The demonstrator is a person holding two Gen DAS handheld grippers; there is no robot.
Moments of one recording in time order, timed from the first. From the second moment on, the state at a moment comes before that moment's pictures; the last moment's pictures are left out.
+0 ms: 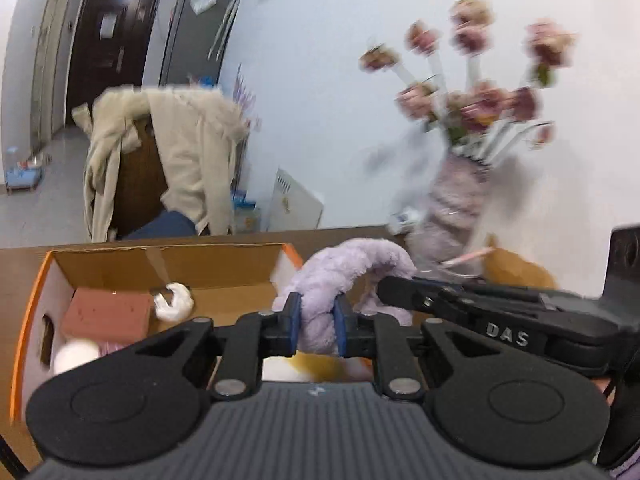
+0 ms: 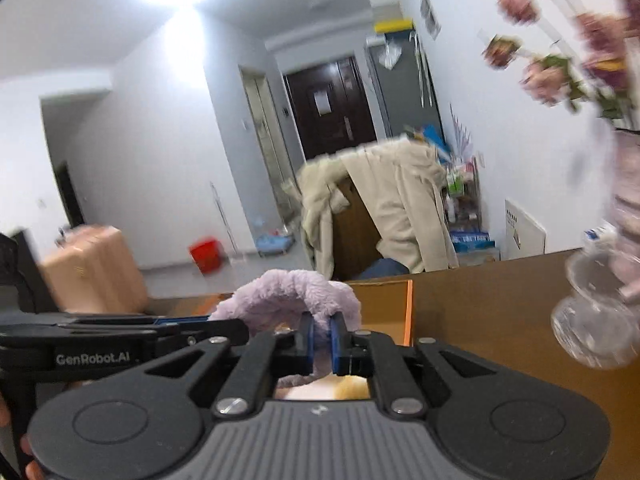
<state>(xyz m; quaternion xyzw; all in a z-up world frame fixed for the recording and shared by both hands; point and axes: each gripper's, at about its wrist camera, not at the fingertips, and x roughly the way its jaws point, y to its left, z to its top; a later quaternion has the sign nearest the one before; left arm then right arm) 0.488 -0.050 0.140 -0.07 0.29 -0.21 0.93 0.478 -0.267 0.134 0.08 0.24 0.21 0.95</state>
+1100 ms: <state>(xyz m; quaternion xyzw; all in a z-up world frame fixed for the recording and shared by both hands) 0.355 -0.029 0.199 -0.01 0.16 -0.16 0.97 0.379 -0.258 0.201 -0.03 0.21 0.17 0.96</state>
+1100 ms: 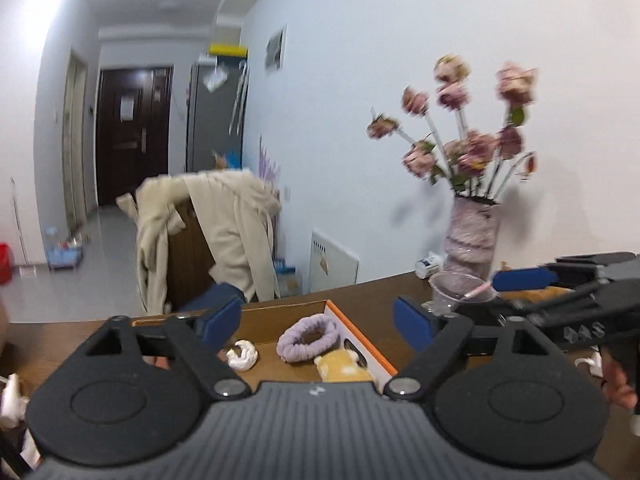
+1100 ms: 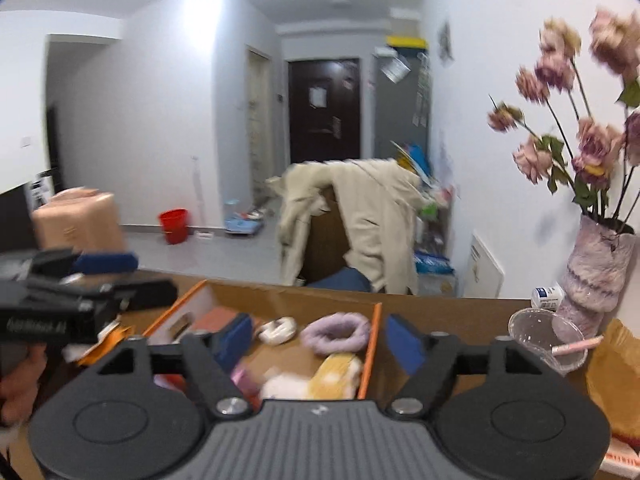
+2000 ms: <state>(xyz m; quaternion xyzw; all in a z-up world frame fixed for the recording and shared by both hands) 0.110 0.012 0.068 -0.03 0.18 -0.09 0.98 0.130 -0.246 0.061 0.01 0.17 0.13 0.98</state>
